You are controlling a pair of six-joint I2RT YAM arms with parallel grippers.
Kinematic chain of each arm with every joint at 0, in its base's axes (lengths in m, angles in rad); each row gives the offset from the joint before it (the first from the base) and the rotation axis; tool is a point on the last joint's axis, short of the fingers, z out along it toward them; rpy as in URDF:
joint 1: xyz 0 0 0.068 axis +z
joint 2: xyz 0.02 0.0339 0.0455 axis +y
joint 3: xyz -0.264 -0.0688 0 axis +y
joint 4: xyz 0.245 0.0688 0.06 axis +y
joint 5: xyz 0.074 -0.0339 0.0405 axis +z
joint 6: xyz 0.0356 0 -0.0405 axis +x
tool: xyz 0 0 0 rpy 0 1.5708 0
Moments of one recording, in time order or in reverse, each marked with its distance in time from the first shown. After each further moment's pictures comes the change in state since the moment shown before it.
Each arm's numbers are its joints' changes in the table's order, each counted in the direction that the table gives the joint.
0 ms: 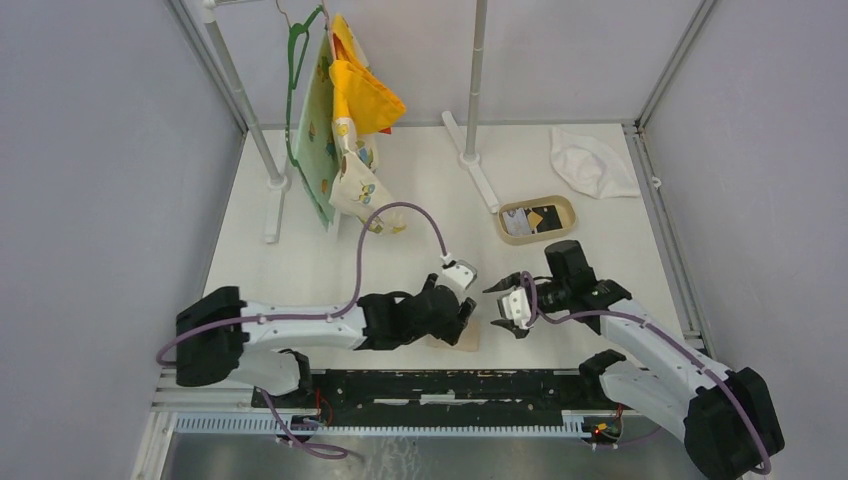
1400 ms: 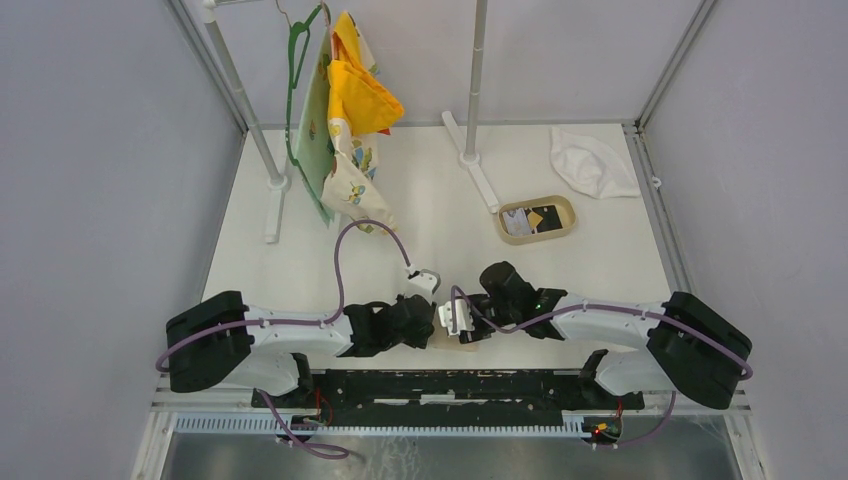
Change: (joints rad) left arm 0.077 -0.117 0.285 -0.092 -0.034 -0.206; right arm 0.500 0.352 -0.010 -0.421 -0.520 0.482
